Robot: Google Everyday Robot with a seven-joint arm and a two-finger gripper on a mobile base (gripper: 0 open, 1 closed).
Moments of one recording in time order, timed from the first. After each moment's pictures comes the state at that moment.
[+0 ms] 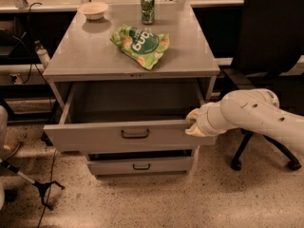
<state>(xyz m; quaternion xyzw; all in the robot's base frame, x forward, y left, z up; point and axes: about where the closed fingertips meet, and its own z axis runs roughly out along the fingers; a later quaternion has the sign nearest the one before) 0.579 -0.143 0.678 -0.65 0.70 -0.04 0.30</state>
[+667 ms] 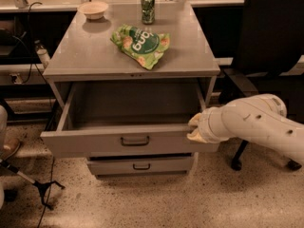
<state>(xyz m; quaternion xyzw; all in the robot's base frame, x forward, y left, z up) 0.551 -0.148 0.695 -0.63 0.72 -0.06 0.30</state>
